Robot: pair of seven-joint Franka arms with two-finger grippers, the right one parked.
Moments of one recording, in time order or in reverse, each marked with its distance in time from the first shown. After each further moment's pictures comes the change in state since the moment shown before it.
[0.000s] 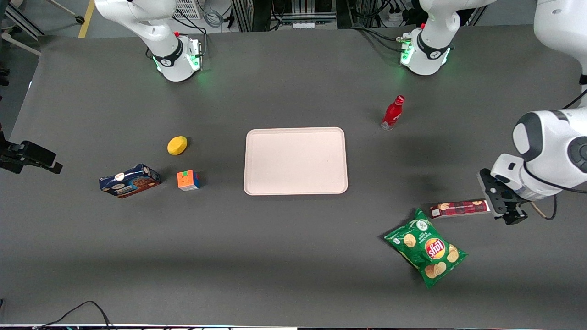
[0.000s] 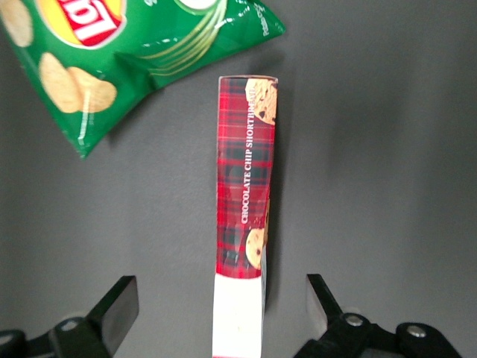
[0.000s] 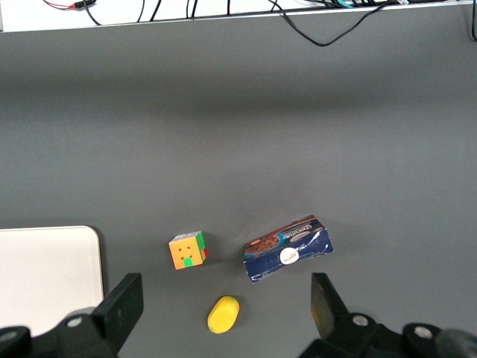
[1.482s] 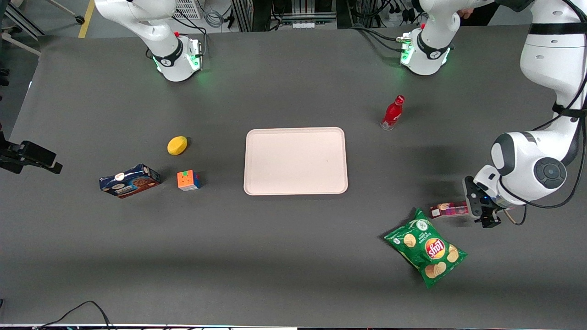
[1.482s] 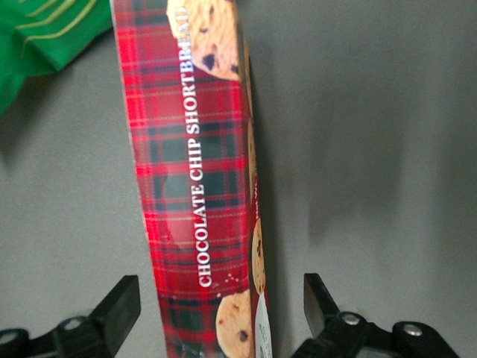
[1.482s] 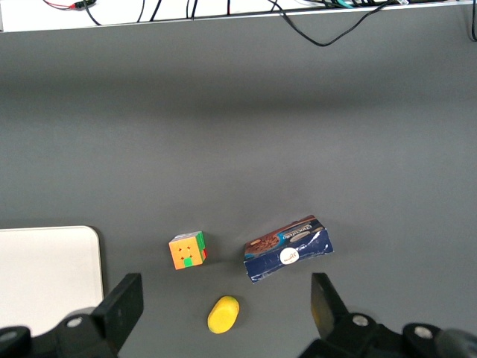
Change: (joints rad) arm 0.025 0.172 0.001 -0.027 0.000 0.179 0.151
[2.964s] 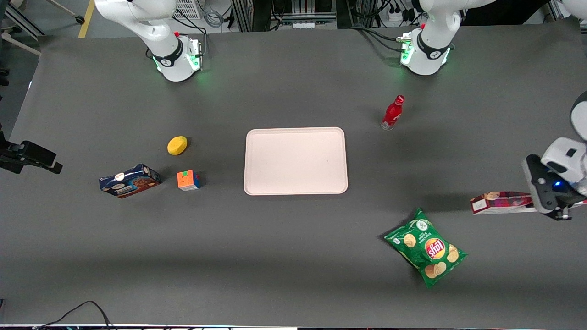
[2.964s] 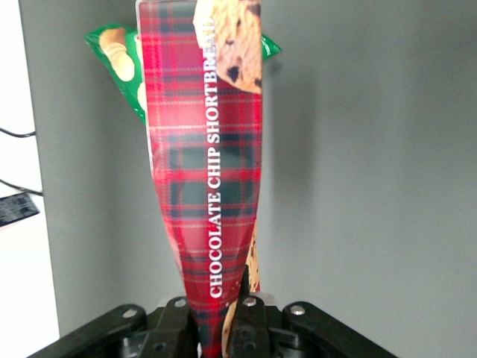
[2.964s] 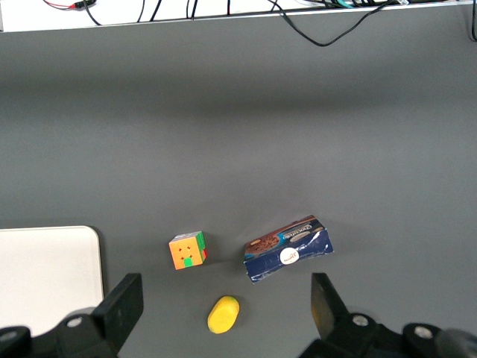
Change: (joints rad) arm -0.002 -0.242 -0.011 0.334 -0.016 -0.547 0.015
